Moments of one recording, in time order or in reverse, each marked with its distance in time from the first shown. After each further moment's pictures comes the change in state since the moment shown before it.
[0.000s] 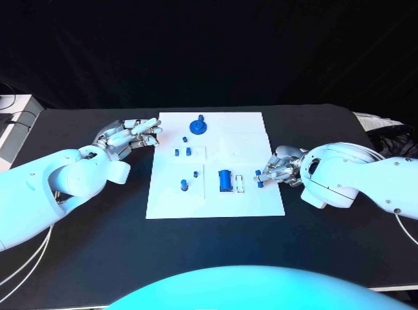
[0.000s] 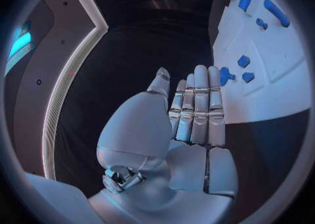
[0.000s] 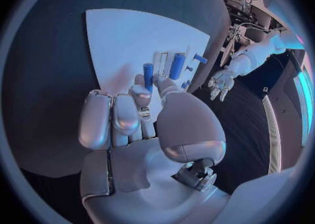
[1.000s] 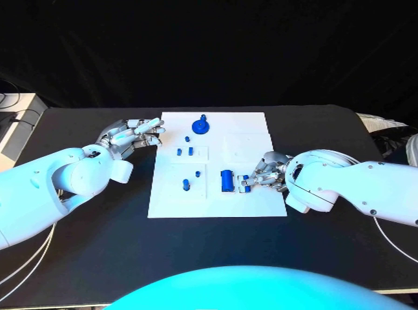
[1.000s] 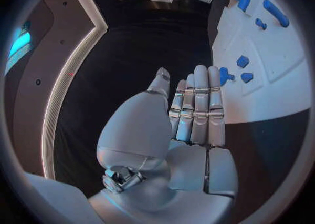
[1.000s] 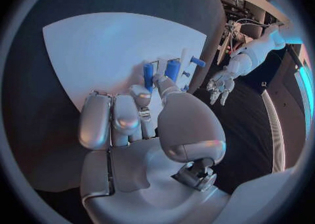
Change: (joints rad) left arm 0.000 0.001 0.000 0.000 -0.001 0.001 -0.006; left_hand 0.000 0.000 0.000 0.000 0.000 0.000 0.000 0.000 0.000 0.000 0.000 0.000 0.000 0.000 0.000 0.000 0.000 0.000 0.000 0.000 0.000 0.001; right arm -0.034 0.108 -0.003 -0.060 0.050 -0.043 0.003; right_hand -0.008 -0.008 0.007 -0.018 -0.001 0.000 0.000 -0.001 0.000 -0.004 0.004 0.000 -0.001 0.000 0.000 -0.004 -0.005 0.000 0.000 0.000 0.000 0.000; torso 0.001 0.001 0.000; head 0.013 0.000
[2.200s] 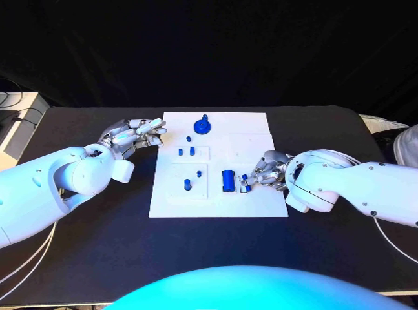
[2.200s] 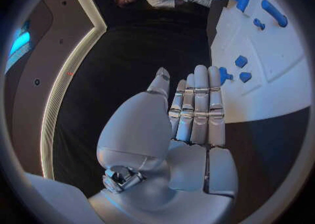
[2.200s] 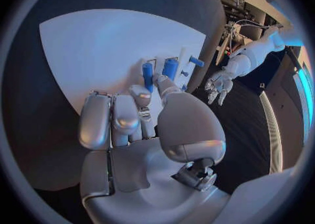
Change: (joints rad) left arm 0.000 -0.002 0.000 -0.001 -0.001 0.004 -0.012; left_hand 0.000 0.000 -0.003 0.003 0.000 0.000 0.000 0.000 0.000 0.000 0.000 0.000 0.000 0.000 0.000 0.000 0.000 0.000 0.000 0.000 -0.004 0.001; right arm 0.000 0.009 0.002 -0.005 -0.016 0.000 0.010; right_hand 0.002 0.002 -0.006 -0.041 -0.038 0.016 -0.012 -0.008 -0.028 0.001 0.000 0.000 -0.003 0.000 0.000 -0.004 -0.004 0.000 0.000 0.000 0.000 0.000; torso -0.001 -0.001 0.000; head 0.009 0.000
